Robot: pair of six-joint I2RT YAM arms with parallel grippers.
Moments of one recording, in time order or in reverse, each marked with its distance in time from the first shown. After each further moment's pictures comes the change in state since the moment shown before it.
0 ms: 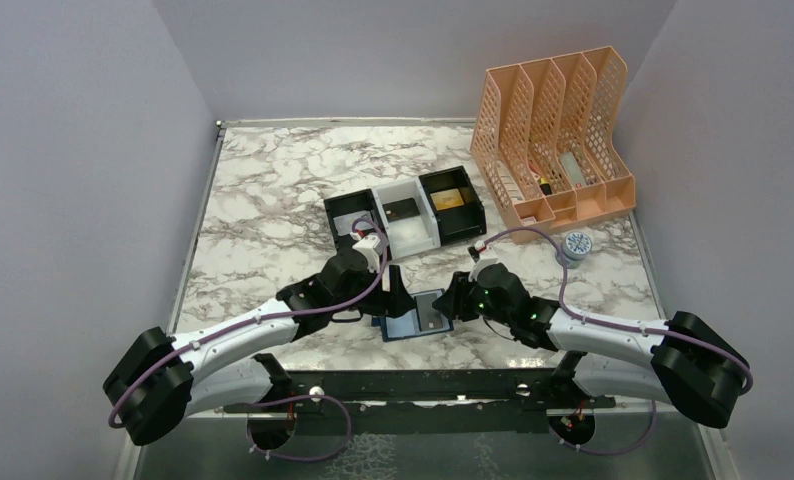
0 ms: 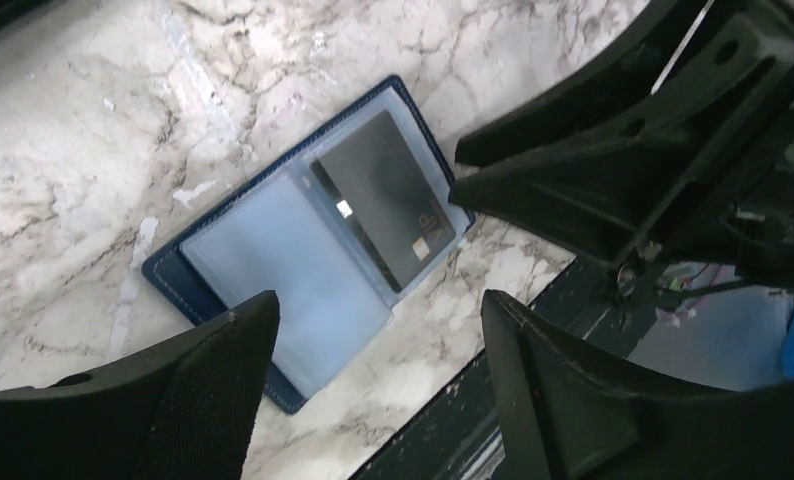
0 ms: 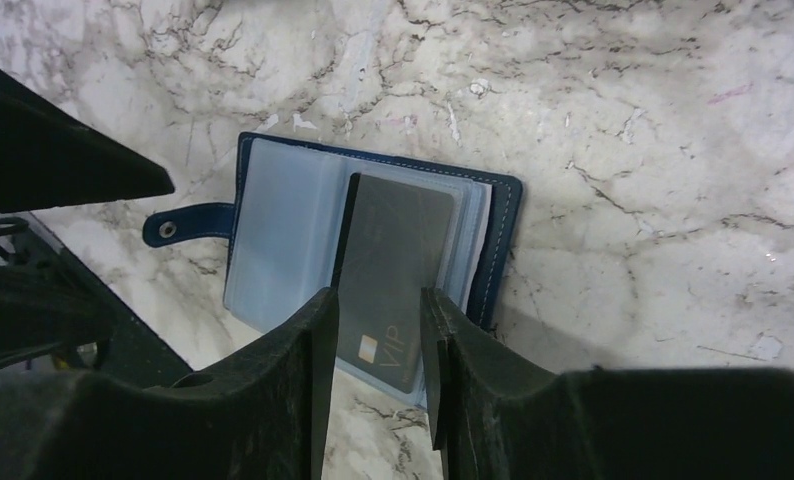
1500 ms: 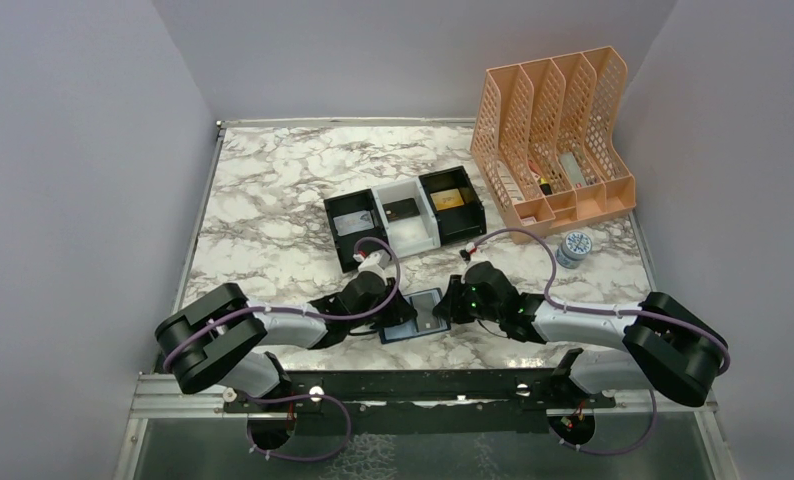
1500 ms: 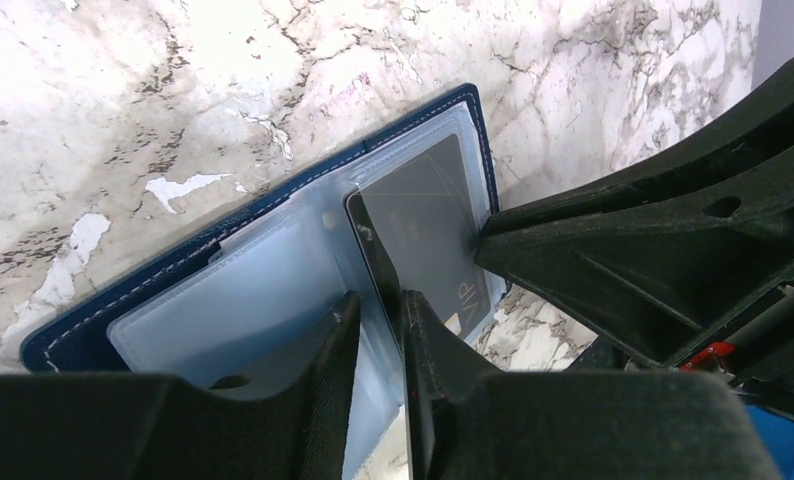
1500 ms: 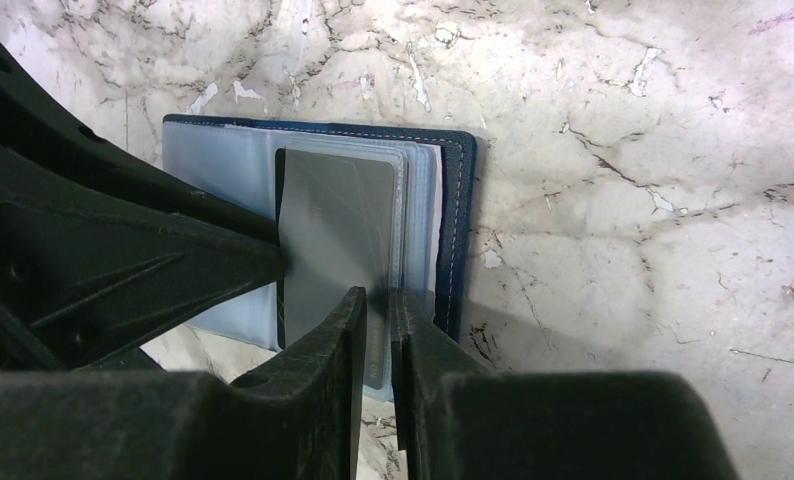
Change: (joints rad) left arm -0.114 0.355 -0.151 0.490 -0.164 -0.299; right arm 0.000 0.151 0.040 -0.014 -0.048 0.050
